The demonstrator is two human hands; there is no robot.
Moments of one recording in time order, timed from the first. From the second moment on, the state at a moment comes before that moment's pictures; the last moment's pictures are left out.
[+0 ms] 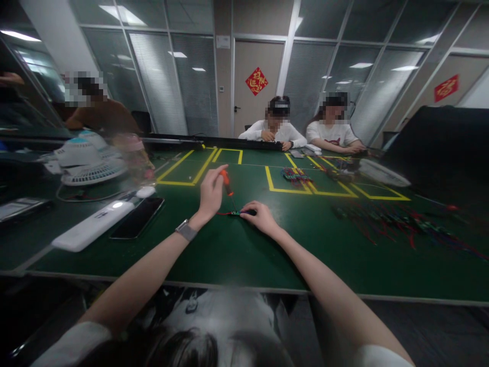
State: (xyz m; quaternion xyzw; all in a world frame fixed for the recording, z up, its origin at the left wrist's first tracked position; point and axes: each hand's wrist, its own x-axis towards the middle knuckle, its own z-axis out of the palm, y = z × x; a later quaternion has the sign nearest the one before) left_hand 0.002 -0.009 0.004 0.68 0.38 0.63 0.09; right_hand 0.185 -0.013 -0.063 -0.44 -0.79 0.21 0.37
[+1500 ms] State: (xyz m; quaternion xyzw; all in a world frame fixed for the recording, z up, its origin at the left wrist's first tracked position) left_hand 0.001 -0.008 0.002 0.68 0.36 0.63 0.09; right_hand 0.186 -0.012 -0.064 -0.44 -0.80 0.20 0.37
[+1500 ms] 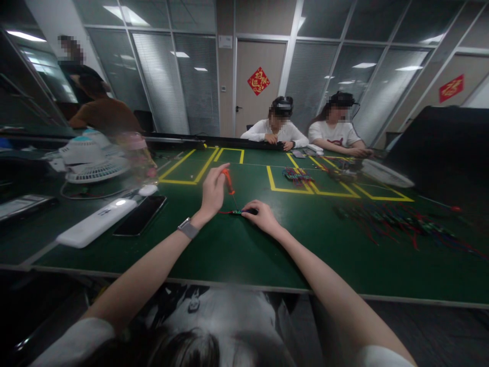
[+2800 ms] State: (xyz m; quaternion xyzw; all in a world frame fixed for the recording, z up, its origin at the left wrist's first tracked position) left_hand 0.002 -0.008 0.002 0.69 0.37 0.62 0.09; right_hand 0.186 -0.011 -0.066 -0.44 -0.80 0.19 0.37
